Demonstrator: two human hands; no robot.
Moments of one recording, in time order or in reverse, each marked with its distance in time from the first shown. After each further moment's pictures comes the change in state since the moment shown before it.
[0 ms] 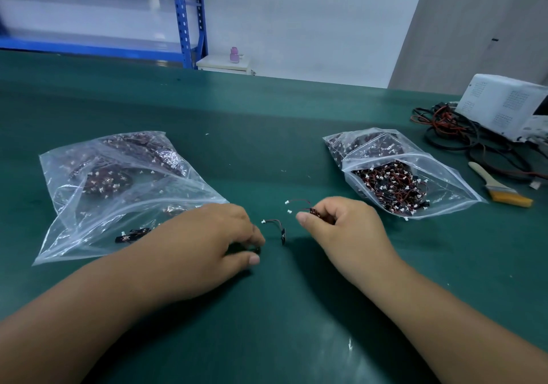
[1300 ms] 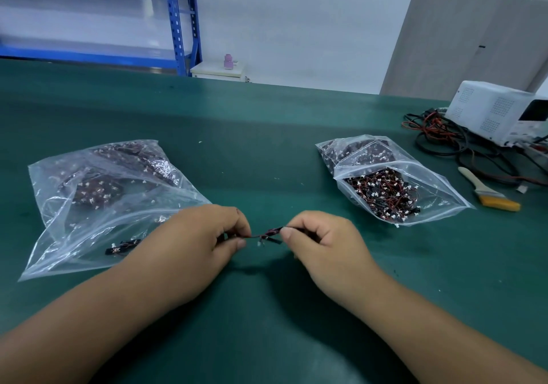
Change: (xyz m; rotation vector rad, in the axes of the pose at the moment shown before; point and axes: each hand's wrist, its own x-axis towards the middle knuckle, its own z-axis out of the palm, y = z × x) left_hand 0.002 0.006 0.002 -0.166 0.228 -0.197; right_hand -0.016 -0.017 0.002 0.237 -0.124 -0.109
